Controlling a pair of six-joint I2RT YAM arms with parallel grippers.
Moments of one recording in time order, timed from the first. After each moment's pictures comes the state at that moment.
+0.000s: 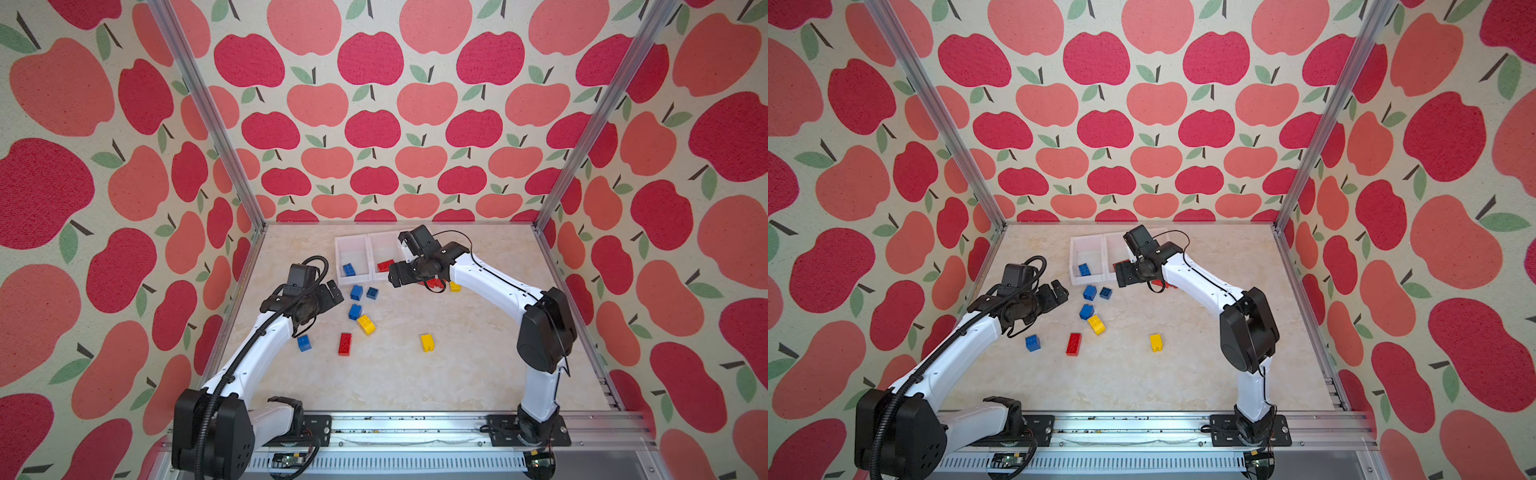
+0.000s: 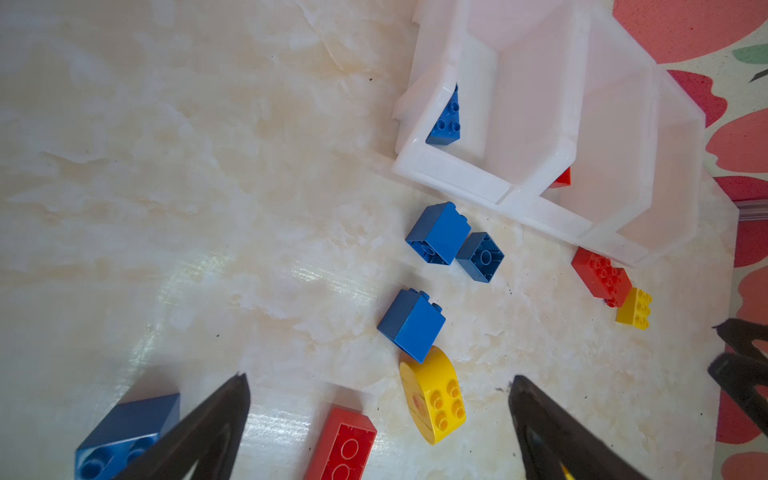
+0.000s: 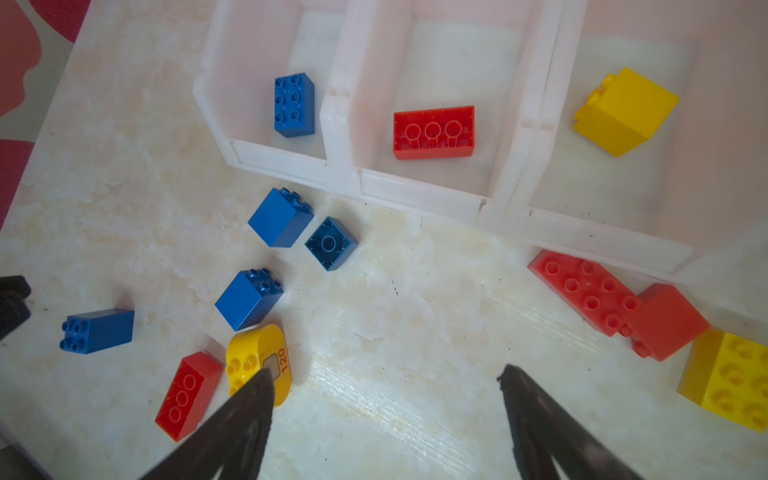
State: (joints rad) left arm -0.19 1.19 0.86 -0.62 0.06 -0.68; right arm 0.77 1.87 1.61 -0.72 -0.05 0.32
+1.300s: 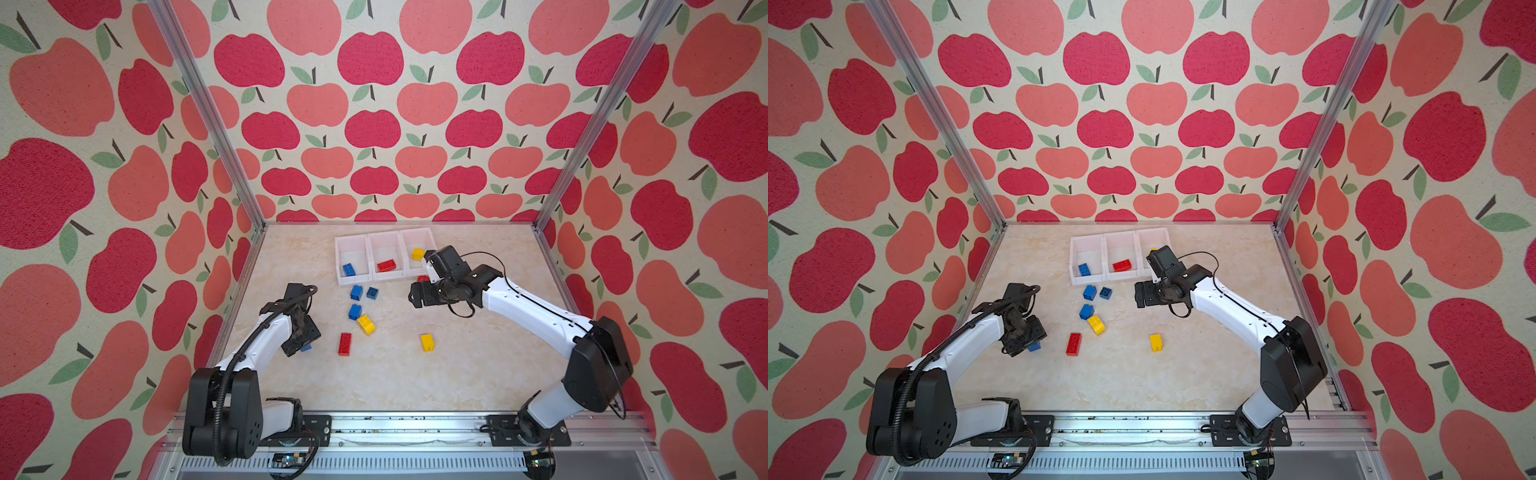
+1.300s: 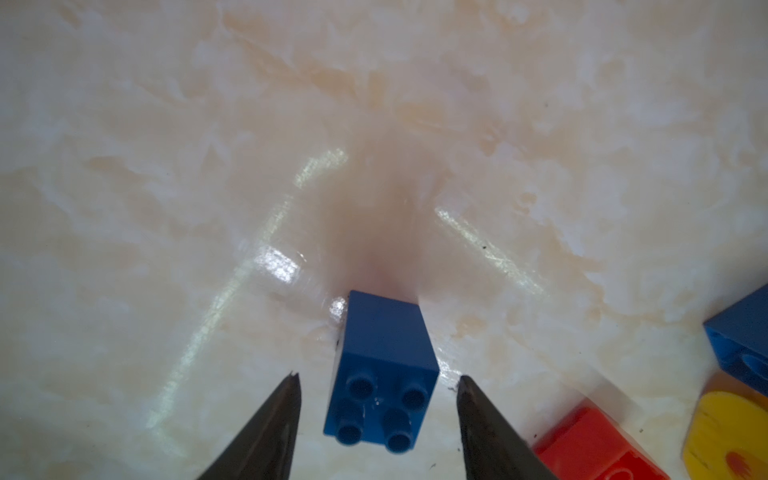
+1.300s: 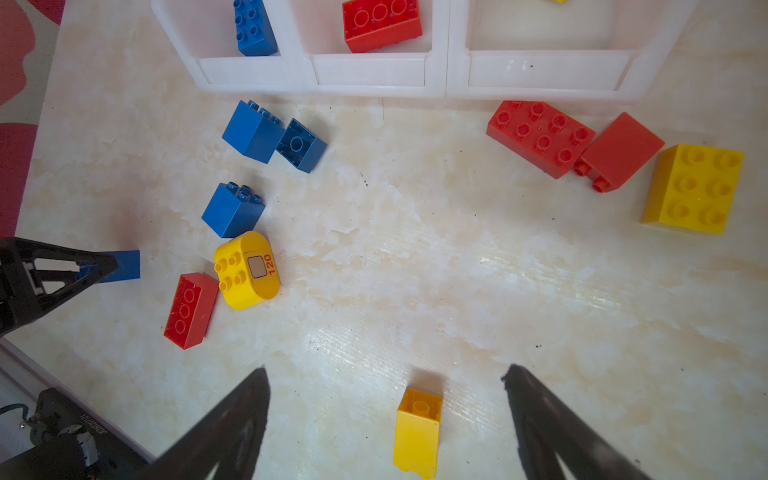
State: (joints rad) left arm -0.07 1.28 0.71 -0.82 -0.08 -0.68; right arm 0.75 1.57 1.27 -0.68 -0.07 0.43
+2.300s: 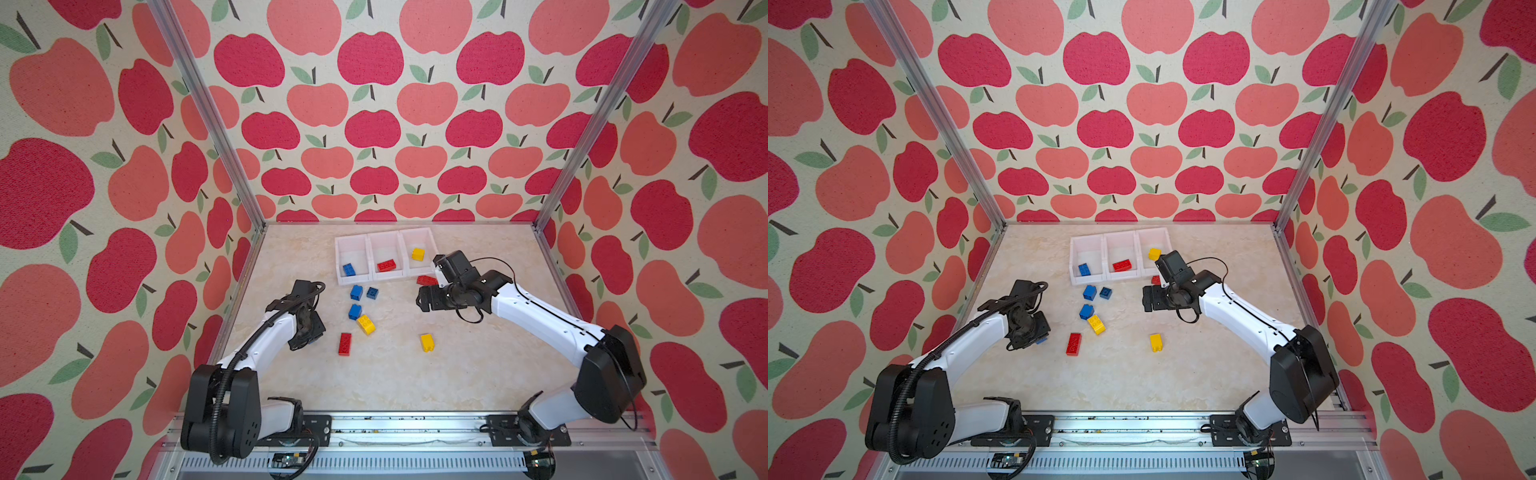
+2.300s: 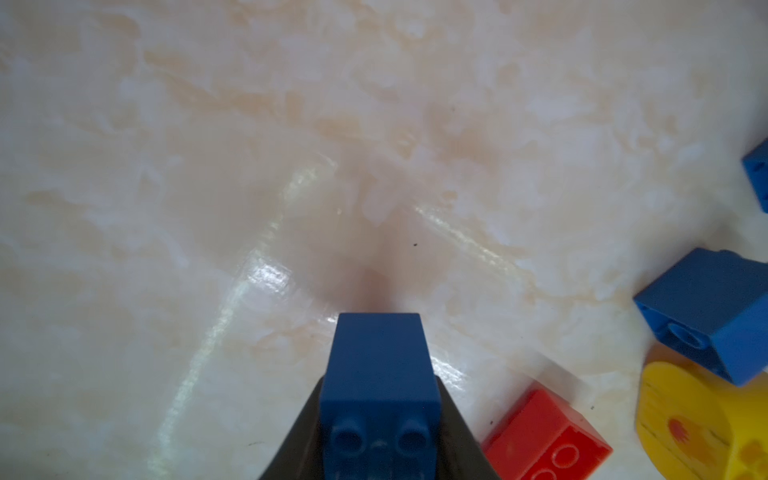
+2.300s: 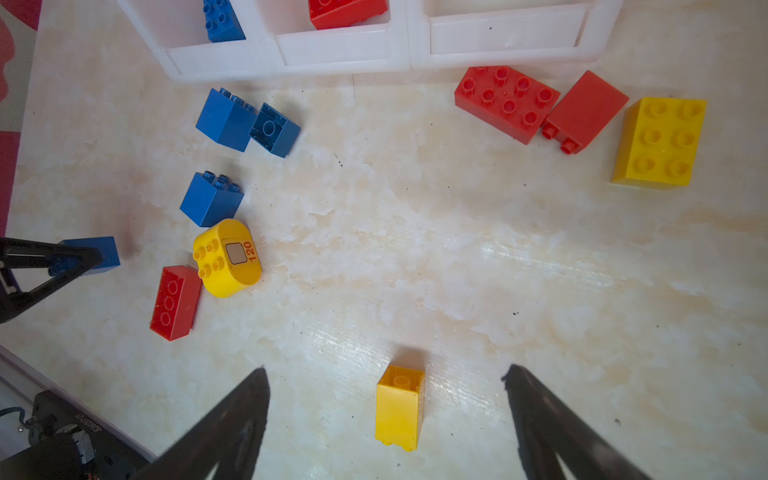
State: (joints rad) left arm -0.18 1.28 0.78 -0.80 -0.09 -0.67; right arm 0.72 1.49 1.17 -0.68 -0.07 0.45
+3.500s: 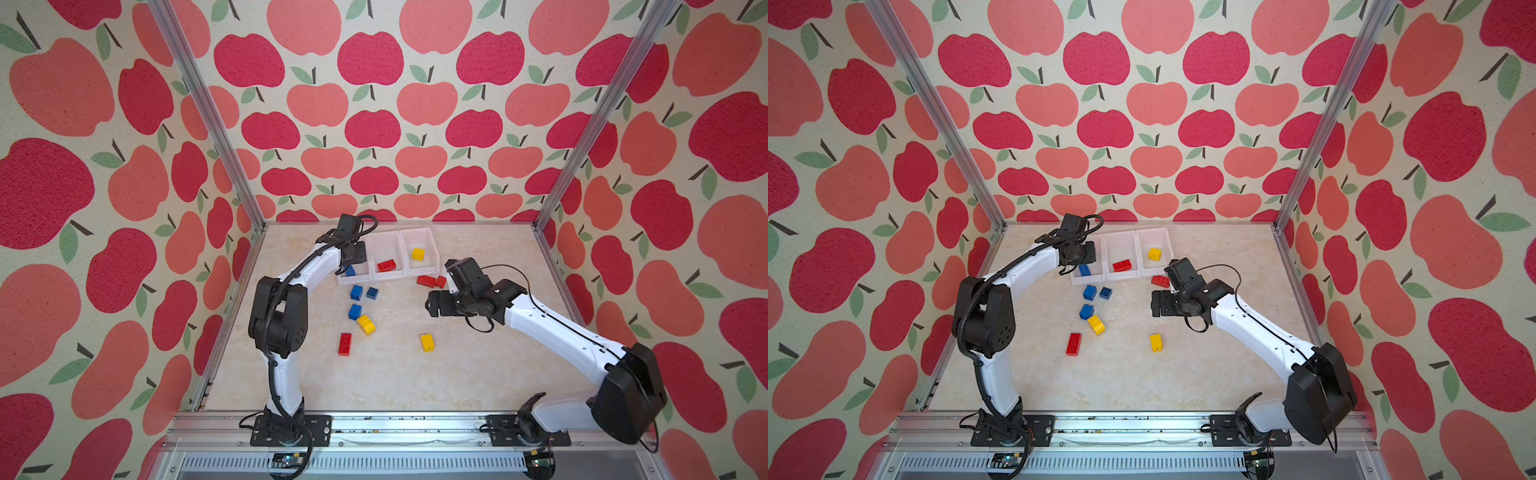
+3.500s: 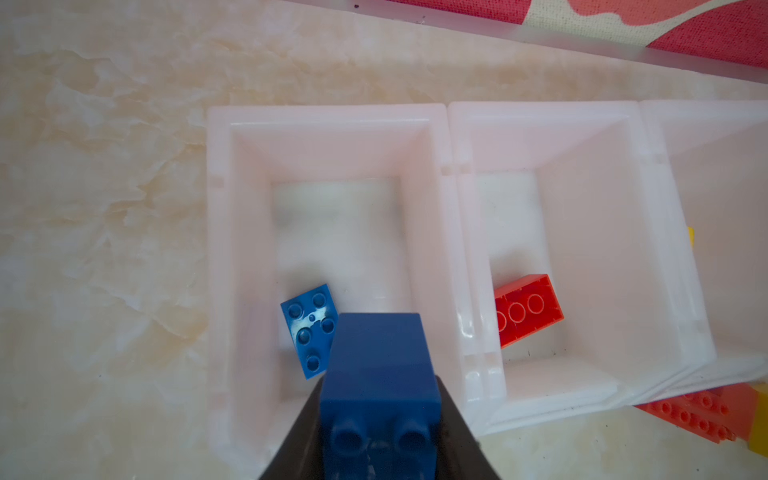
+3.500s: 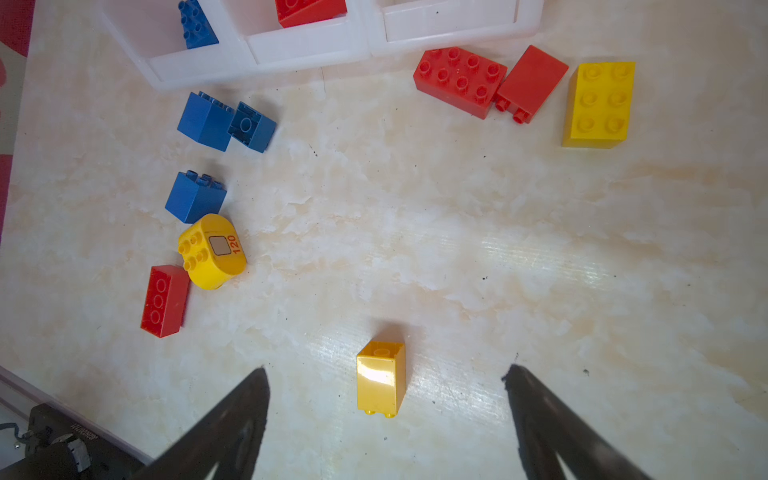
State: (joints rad) left arm -0.33 1.98 1.60 -0.56 -0.08 -0.37; right arm 0.71 1.37 1.08 -0.69 -0.03 0.50
